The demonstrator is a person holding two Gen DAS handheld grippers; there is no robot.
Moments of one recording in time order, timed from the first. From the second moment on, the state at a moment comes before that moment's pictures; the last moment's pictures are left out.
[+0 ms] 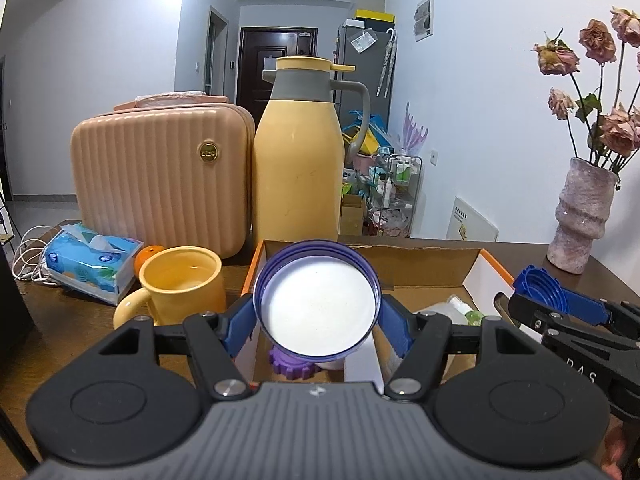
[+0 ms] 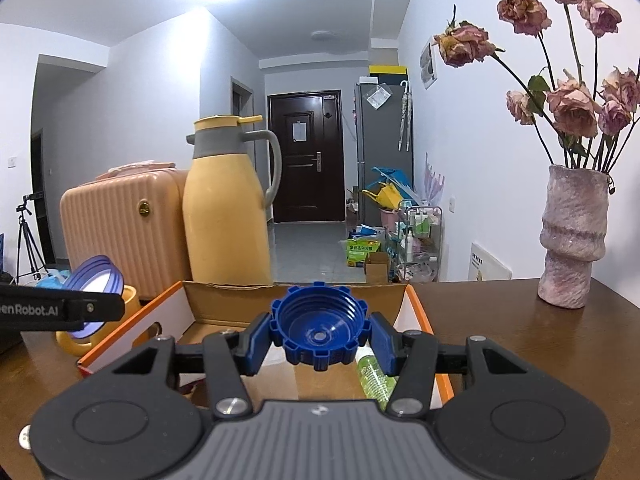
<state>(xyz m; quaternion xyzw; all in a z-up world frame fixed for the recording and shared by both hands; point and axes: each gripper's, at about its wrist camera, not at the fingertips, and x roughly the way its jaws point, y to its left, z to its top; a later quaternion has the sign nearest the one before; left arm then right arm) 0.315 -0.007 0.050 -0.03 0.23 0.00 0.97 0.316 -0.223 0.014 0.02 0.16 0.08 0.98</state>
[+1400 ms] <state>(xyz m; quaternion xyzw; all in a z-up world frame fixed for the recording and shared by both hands) 0.405 -0.008 0.026 -0.01 0.26 0.01 0.97 0.395 -0.235 -0.006 0.03 0.20 0.07 0.98</state>
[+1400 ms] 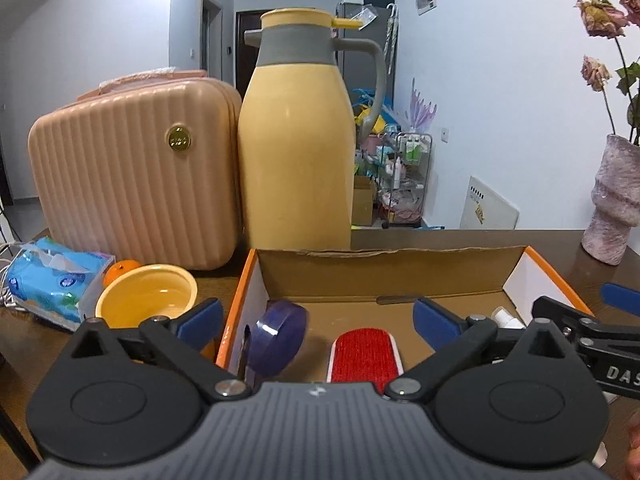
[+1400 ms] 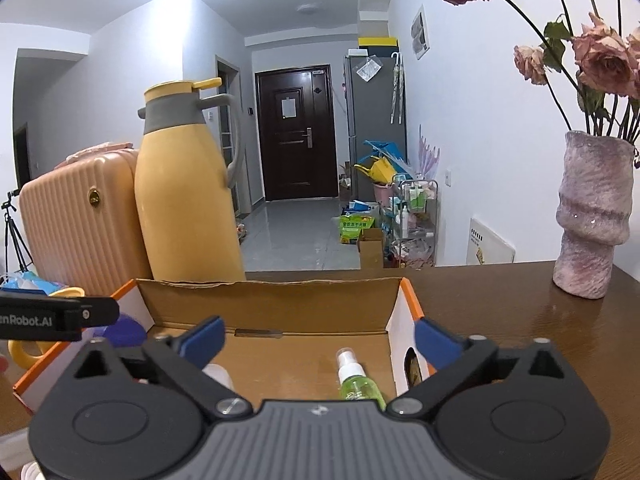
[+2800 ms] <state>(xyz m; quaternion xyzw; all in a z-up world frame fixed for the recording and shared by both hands) 0.345 0.000 0.035 -0.01 0.24 0.03 0.97 0.338 -0.229 0.005 0.03 0.18 0.08 0.98</state>
